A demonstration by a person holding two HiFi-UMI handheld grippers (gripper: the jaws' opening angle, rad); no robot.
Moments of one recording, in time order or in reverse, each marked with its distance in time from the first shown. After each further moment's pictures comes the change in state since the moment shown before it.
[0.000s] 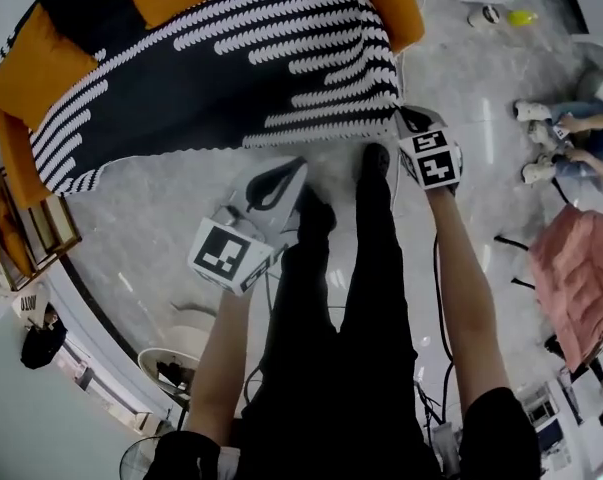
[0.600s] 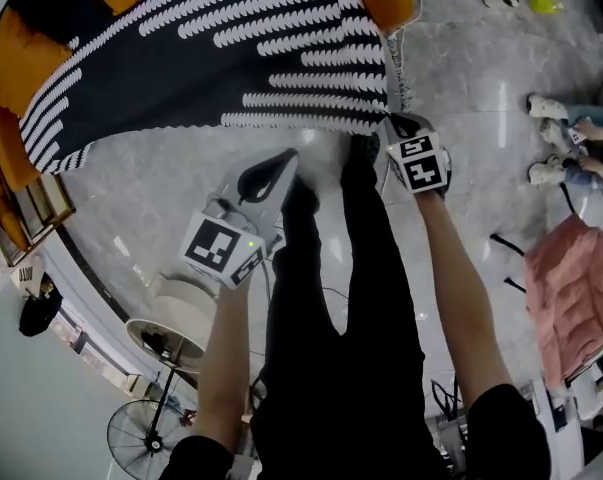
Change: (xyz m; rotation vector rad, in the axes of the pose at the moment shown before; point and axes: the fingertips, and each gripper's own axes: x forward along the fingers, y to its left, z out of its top) left arm 0.124 -0.032 -0.054 -0.094 0.091 0.091; right arm 0.059 -0.062 -0.120 0.035 0.097 0.155
